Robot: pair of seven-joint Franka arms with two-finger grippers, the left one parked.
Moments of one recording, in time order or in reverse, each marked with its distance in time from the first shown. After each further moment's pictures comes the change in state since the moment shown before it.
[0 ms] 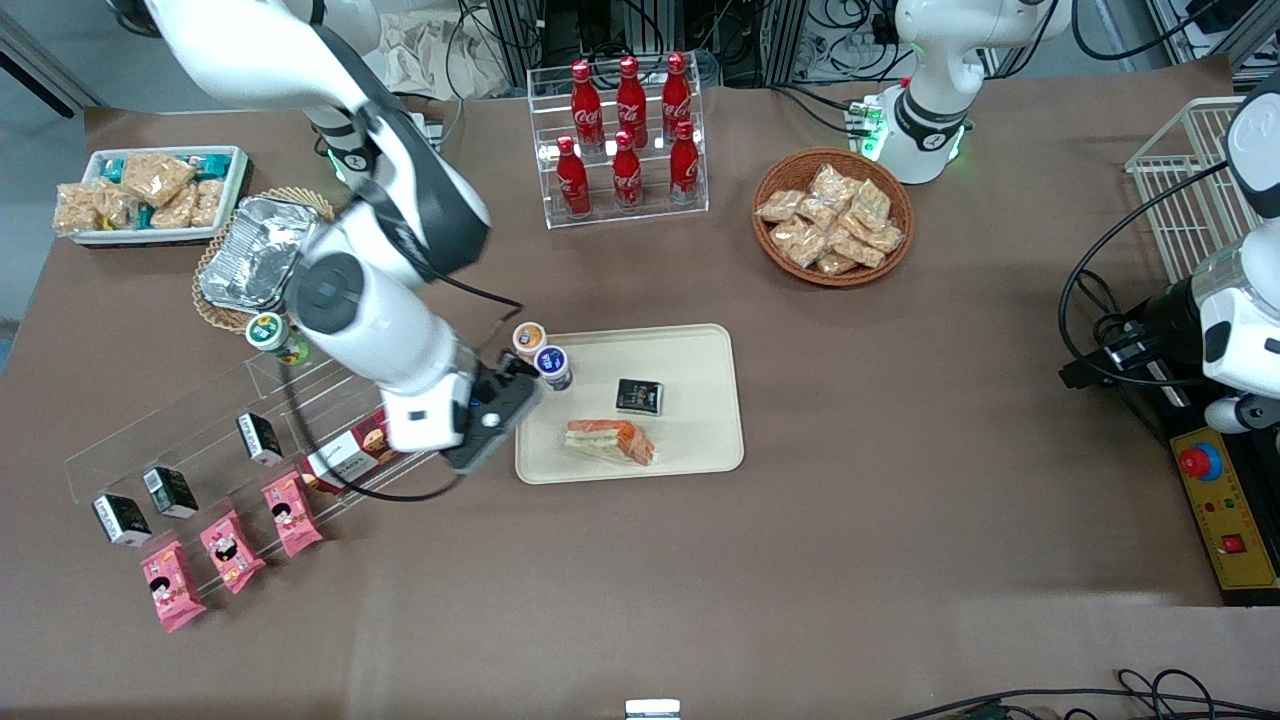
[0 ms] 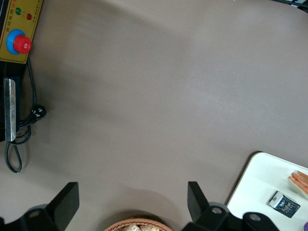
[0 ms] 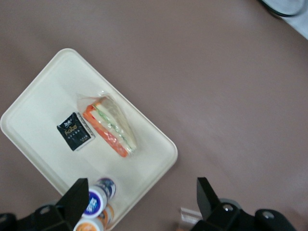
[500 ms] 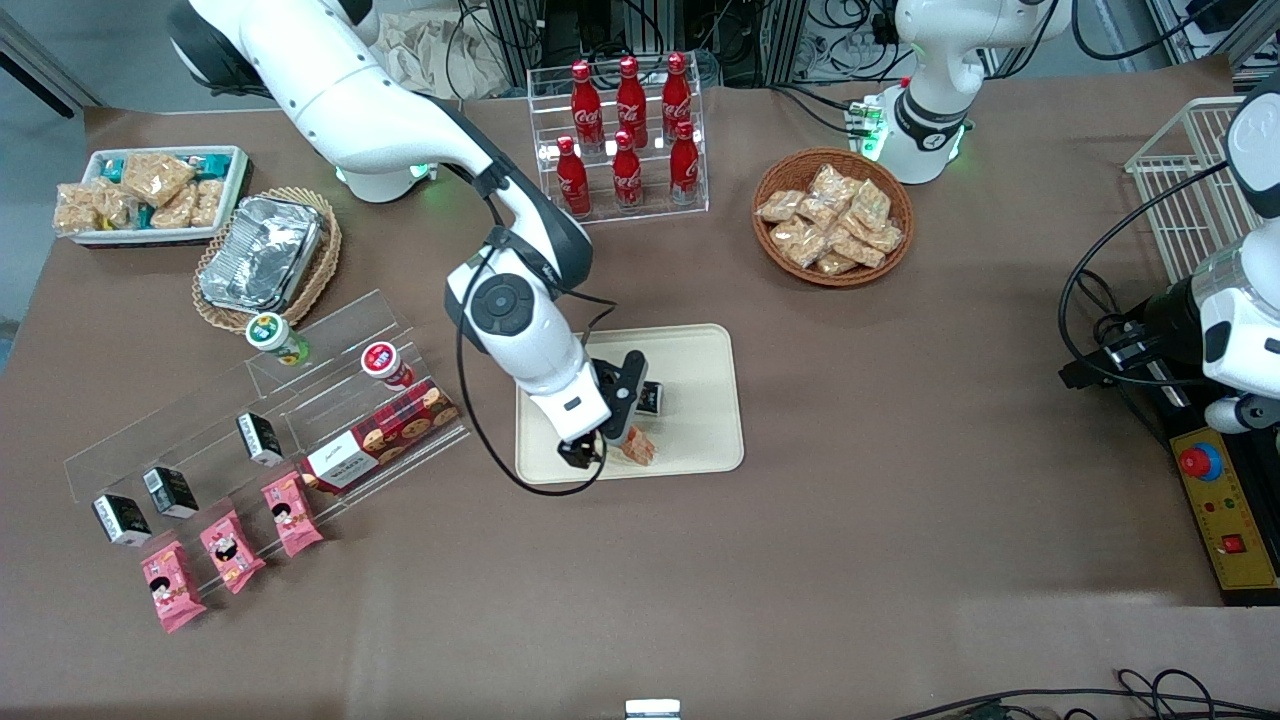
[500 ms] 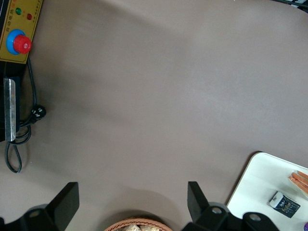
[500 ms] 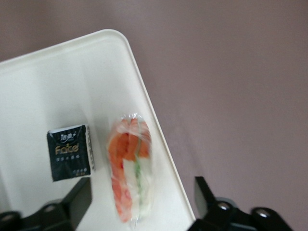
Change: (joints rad) arm 0.127 0.245 0.065 -0.020 -0.090 0.336 -0.294
